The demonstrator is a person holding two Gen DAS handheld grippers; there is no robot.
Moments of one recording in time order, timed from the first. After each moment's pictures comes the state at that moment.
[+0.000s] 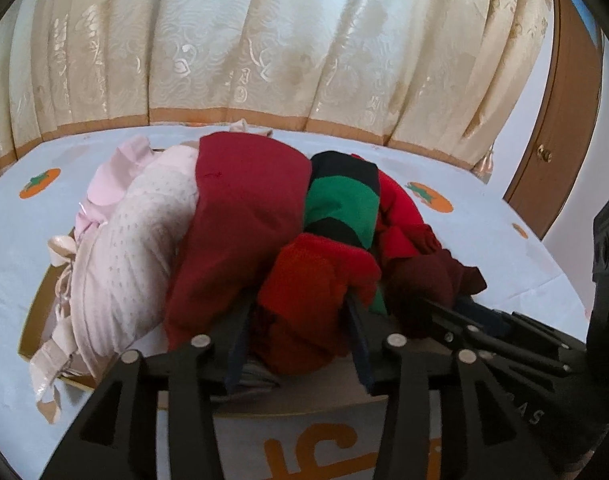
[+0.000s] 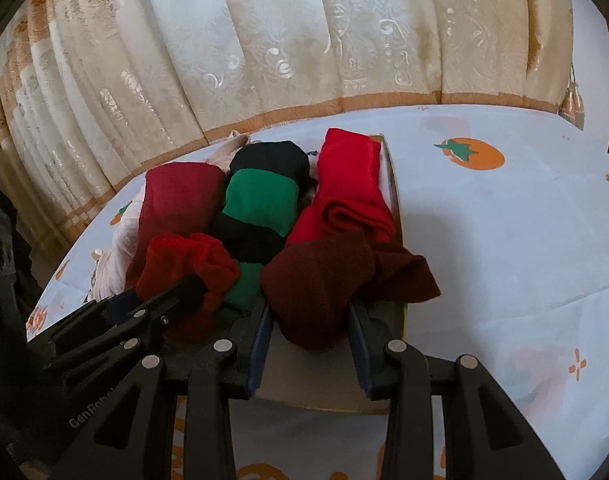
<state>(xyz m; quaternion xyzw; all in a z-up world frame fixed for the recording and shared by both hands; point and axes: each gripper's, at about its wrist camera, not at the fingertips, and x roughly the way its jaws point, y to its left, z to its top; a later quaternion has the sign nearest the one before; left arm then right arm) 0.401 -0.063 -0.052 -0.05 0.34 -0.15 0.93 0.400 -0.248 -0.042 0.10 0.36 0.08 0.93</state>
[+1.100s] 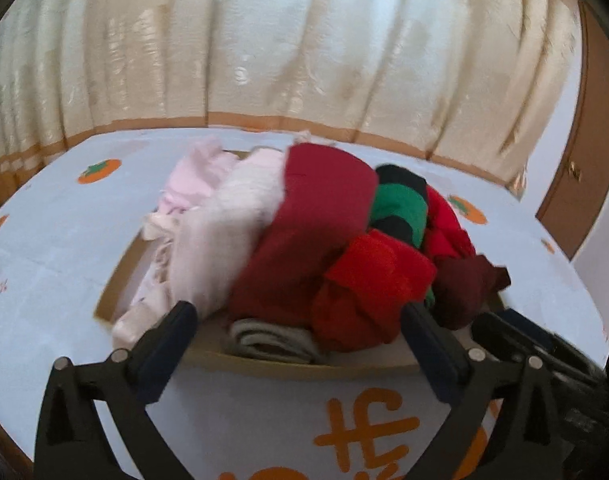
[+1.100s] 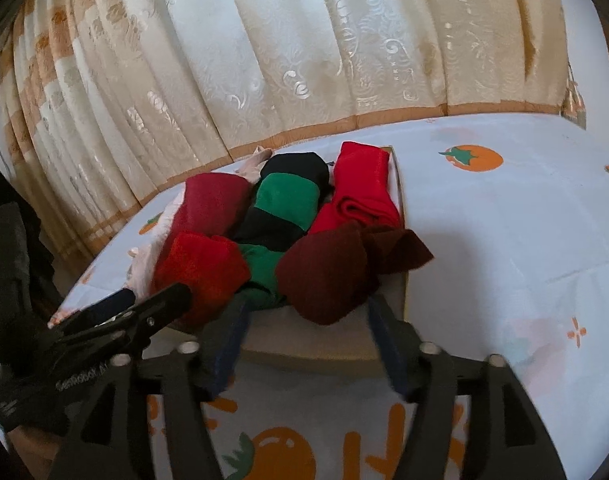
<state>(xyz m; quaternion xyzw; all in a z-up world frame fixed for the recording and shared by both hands) 0.373 -0.033 -0.041 -0.06 0.33 -0.07 0.94 0.361 -0.254 -0.036 0.14 0.31 0.11 0.93</state>
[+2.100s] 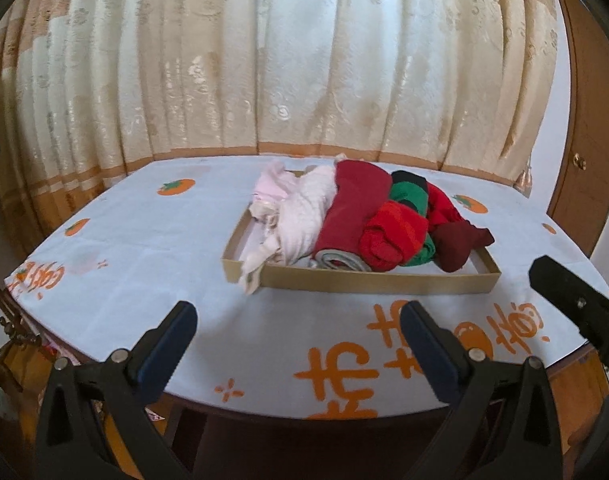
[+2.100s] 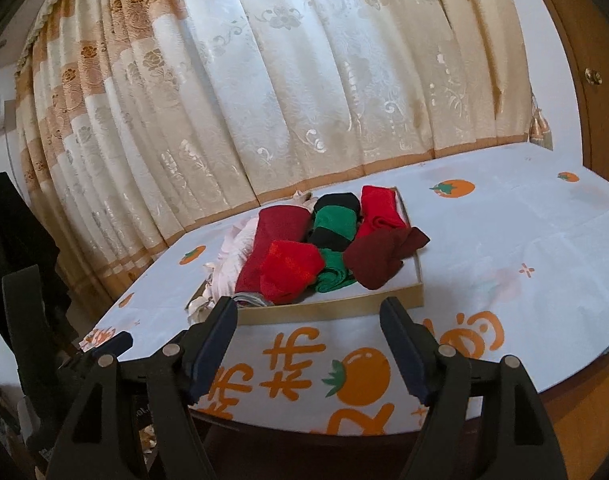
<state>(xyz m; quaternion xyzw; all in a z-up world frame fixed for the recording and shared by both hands) 0.255 0.003 -0.019 -0.01 0.28 -0.01 0.96 0.238 -0.215 0.010 0.15 0.22 0.08 0.96</state>
